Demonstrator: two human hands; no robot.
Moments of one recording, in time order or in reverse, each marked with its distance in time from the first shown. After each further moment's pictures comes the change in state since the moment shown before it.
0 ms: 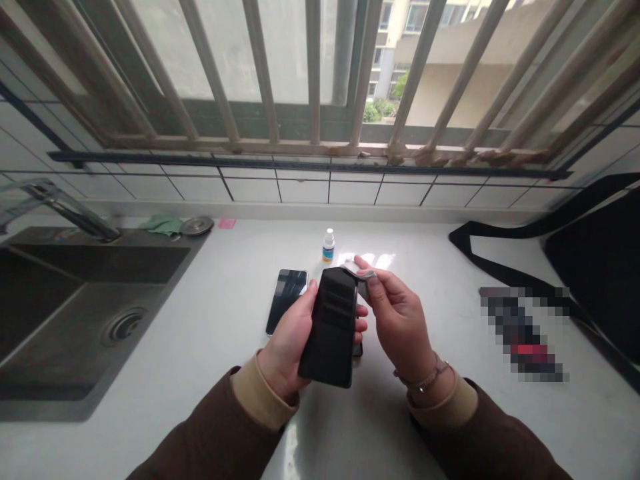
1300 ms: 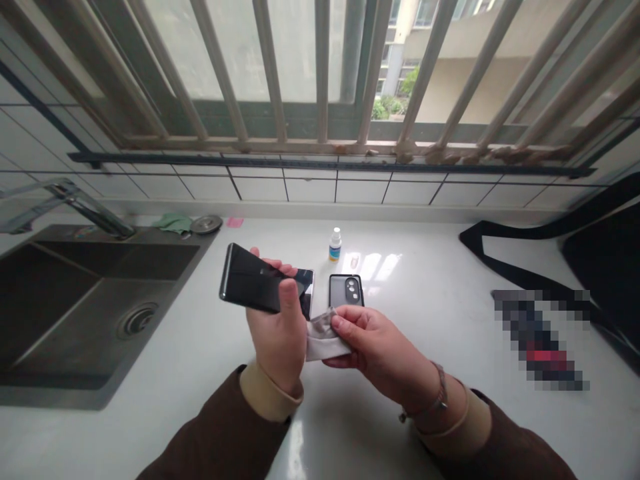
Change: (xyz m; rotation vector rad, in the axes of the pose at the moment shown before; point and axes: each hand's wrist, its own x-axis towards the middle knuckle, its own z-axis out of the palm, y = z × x) left_hand 0.002 -0.006 -0.015 0.277 0.395 1.290; right_hand -0.022 -0.010 0.026 0.582 -0.465 0.799
